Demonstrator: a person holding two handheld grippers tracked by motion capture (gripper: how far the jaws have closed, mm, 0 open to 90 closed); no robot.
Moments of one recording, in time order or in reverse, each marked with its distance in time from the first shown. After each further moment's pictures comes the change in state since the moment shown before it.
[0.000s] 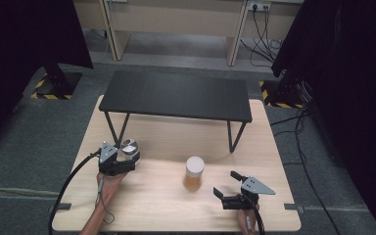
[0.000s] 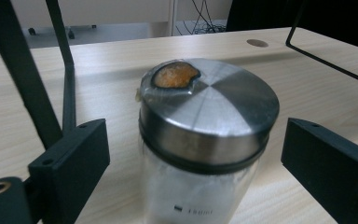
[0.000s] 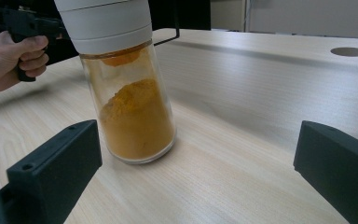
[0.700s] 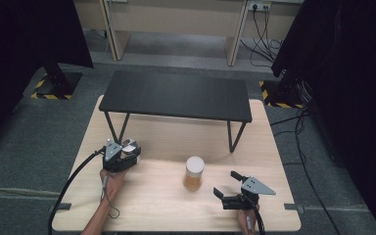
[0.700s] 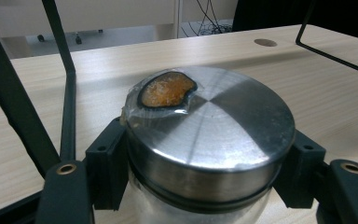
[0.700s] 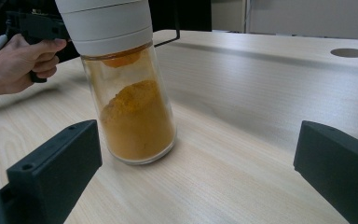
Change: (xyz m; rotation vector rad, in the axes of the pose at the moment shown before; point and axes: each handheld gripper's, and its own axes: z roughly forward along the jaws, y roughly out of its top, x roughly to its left) left arm -0.004 0.000 0.010 -0.003 0.021 0.032; right arm 0.000 -0.001 -0.001 -0.005 0.001 0.001
